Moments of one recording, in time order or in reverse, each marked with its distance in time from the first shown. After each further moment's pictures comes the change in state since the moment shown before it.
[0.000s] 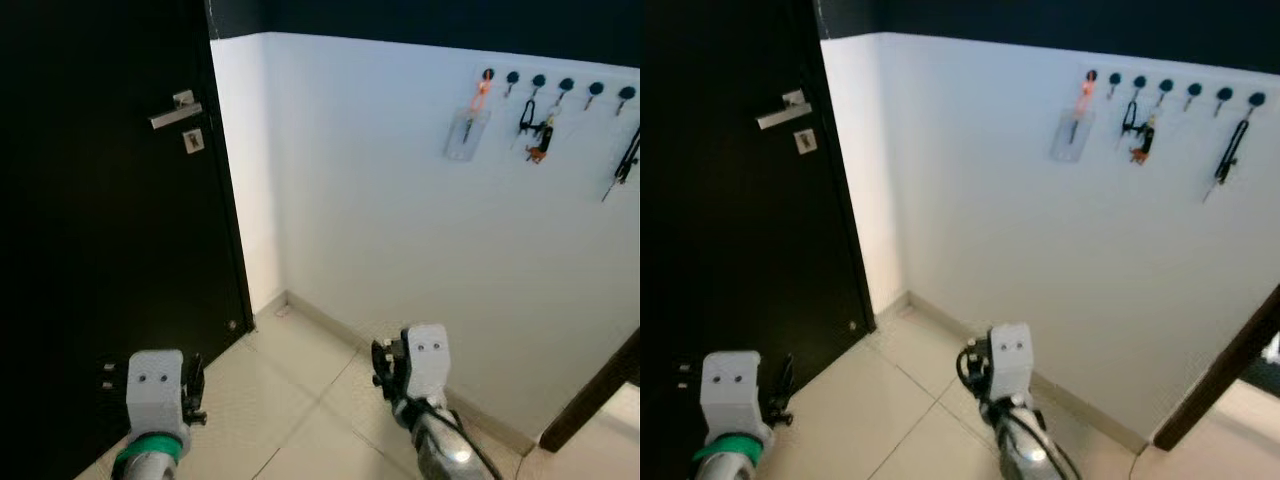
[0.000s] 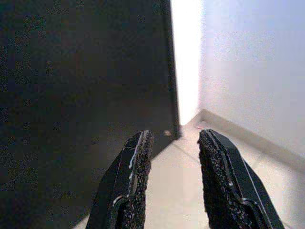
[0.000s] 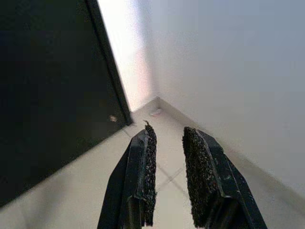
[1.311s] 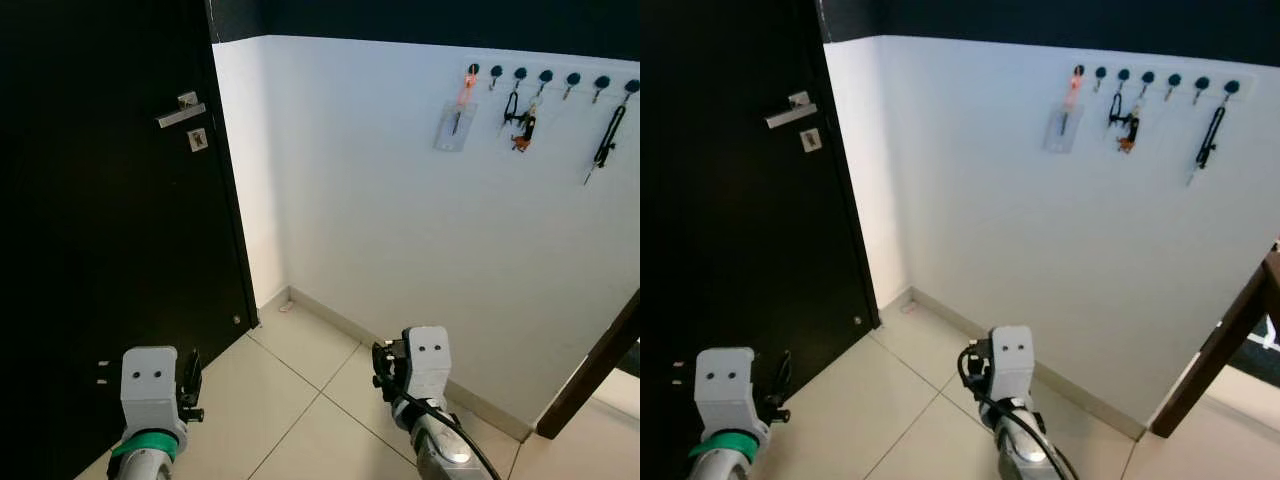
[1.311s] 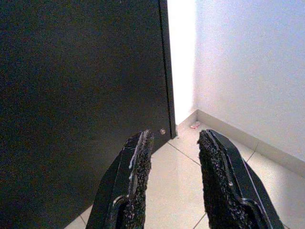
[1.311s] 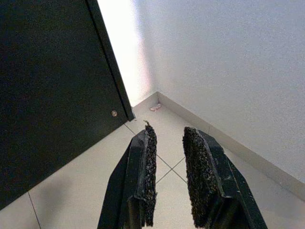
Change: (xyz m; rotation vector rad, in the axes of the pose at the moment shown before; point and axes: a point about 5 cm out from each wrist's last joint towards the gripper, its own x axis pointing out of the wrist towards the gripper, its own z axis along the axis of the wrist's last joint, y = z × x) left arm 0.002 0.000 0.003 -0.022 0.001 -0.014; right arm 0.000 -0.006 -0.002 0.012 0.011 -0.031
